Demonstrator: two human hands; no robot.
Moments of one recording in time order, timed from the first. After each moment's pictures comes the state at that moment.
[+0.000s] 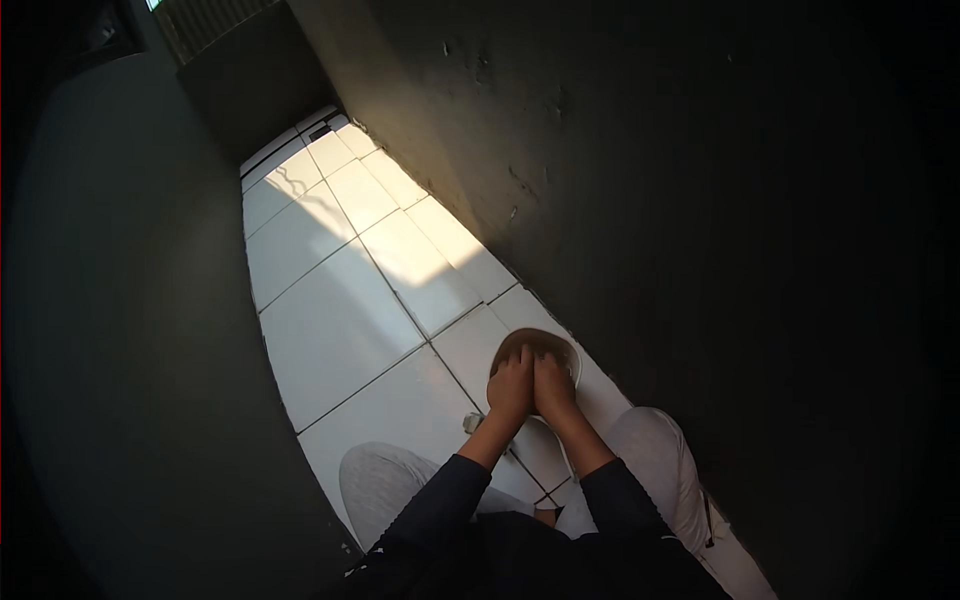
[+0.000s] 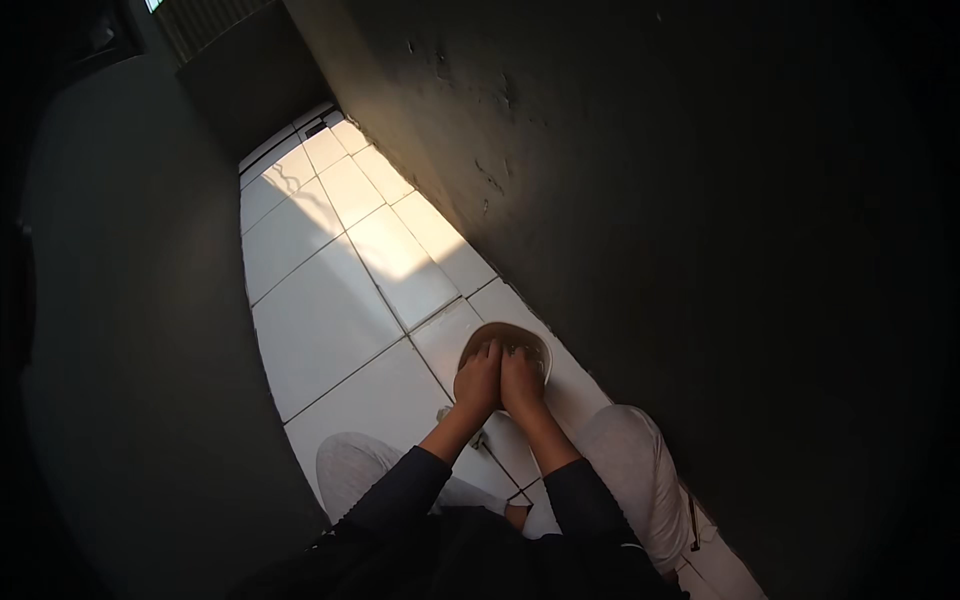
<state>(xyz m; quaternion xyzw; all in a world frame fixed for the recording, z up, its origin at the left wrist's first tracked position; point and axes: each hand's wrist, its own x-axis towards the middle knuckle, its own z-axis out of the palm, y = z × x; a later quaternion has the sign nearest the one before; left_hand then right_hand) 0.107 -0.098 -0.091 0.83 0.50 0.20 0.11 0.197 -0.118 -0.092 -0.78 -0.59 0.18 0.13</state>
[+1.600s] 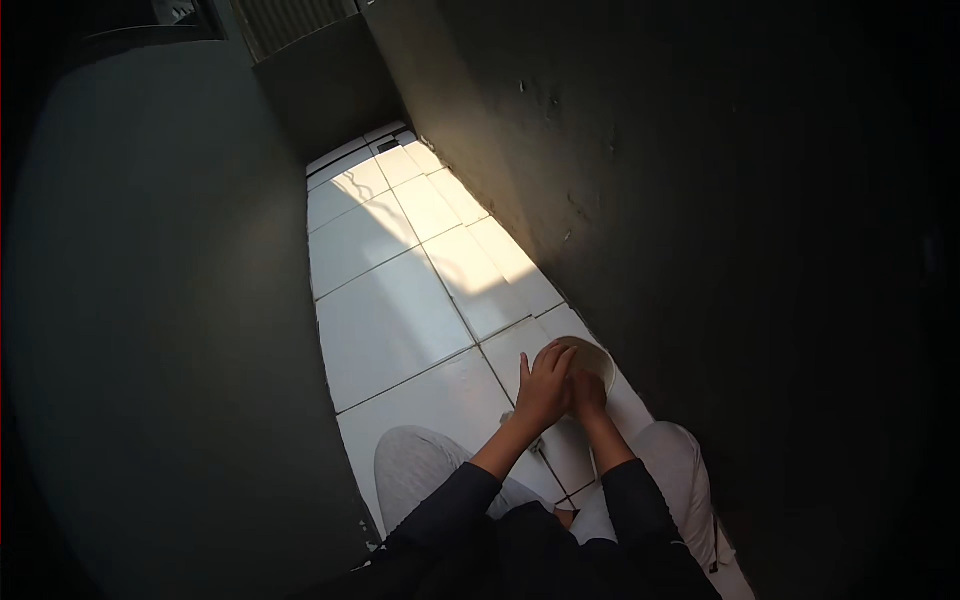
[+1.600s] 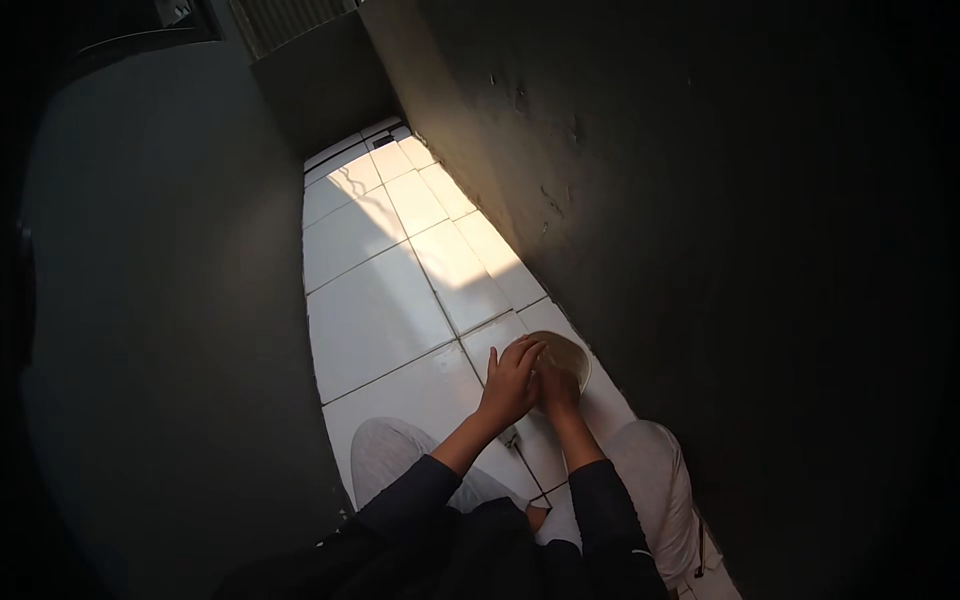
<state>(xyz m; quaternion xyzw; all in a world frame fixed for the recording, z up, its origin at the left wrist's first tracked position) 0.081 -0.129 -0.020 0.84 0.44 0.29 0.15 0.200 -0.125 -0.084 -0.71 -0.68 0.11 0.13</state>
